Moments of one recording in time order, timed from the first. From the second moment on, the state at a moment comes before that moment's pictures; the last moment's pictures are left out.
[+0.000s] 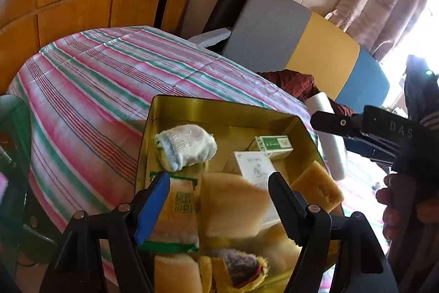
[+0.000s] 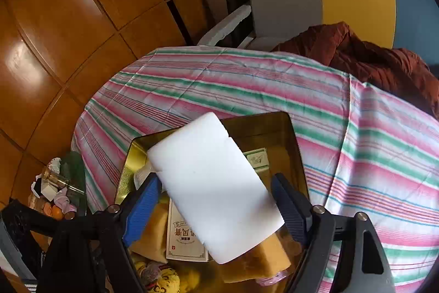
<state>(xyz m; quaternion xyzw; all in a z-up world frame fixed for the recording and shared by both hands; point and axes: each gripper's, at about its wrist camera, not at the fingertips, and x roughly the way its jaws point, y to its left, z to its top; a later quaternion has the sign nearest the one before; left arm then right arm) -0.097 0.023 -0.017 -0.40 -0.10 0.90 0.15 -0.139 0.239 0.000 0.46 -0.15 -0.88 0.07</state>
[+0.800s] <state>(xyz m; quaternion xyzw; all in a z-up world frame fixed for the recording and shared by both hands) -0.044 0.021 -0.011 -0.38 -0.05 0.91 0.13 -0.064 0.232 -0.007 0.45 -0.11 -0.89 0.05</state>
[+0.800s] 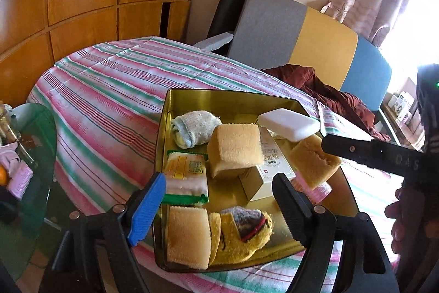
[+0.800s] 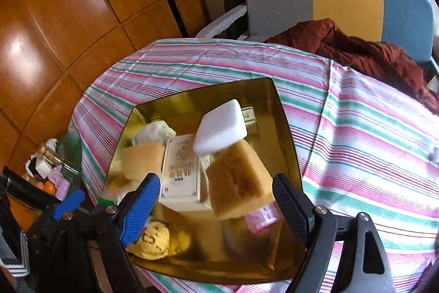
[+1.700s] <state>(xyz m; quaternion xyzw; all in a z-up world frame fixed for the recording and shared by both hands) -0.005 0.049 0.002 -0.35 0.02 0.92 0.15 0.006 0.261 -0.009 0.43 -0.09 -0.90 -0.01</state>
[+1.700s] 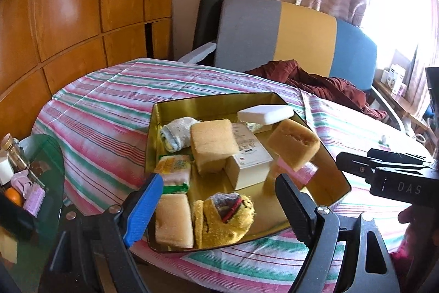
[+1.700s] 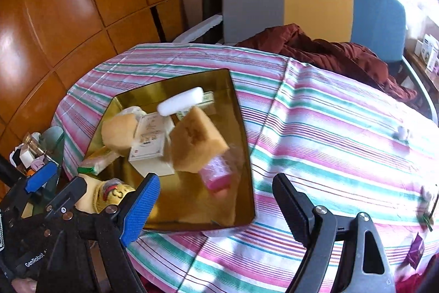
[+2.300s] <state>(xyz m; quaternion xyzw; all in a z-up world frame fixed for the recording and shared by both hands) 0.011 0.097 0.000 -0.35 0.06 0.91 0.22 0.065 0.366 -0.026 0.45 -0.14 -0.87 -0.13</state>
